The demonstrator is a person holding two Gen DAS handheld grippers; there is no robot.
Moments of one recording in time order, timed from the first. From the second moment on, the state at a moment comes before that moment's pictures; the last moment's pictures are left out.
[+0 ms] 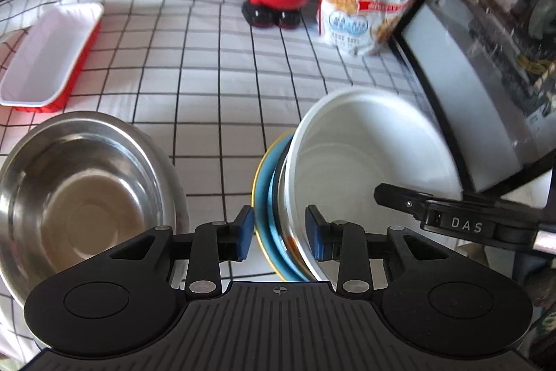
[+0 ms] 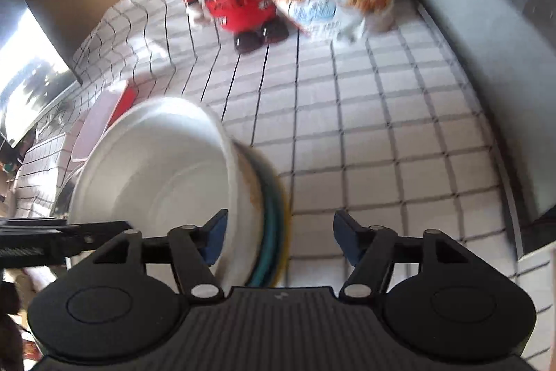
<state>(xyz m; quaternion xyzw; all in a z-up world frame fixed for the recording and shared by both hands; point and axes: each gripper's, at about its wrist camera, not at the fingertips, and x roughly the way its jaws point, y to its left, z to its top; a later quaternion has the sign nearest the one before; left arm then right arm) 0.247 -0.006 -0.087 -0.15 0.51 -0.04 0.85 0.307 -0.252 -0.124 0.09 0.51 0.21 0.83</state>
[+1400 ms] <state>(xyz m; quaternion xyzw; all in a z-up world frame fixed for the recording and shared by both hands) 0.209 0.012 -0.026 -0.15 0.38 -0.13 0.90 0.294 -0.219 -0.152 0.15 0.54 0.29 0.77</state>
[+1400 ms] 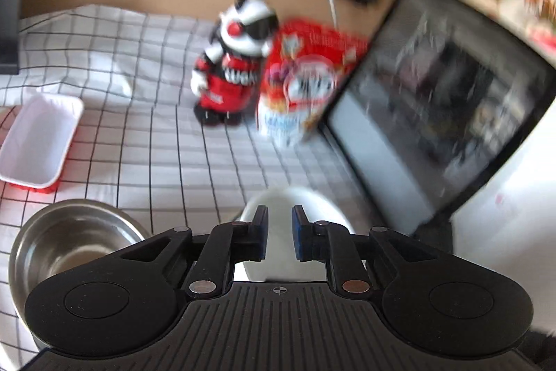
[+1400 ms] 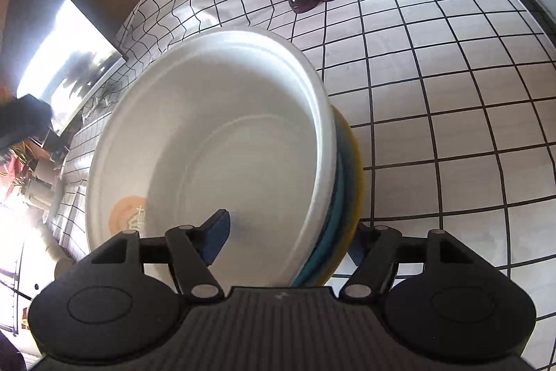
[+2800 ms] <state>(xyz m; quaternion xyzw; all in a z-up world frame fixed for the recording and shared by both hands) 0.271 -0.034 -0.105 -0.07 0.60 -0.01 0.80 0.309 -0.247 -0.178 0.24 0.55 0.33 0.73</state>
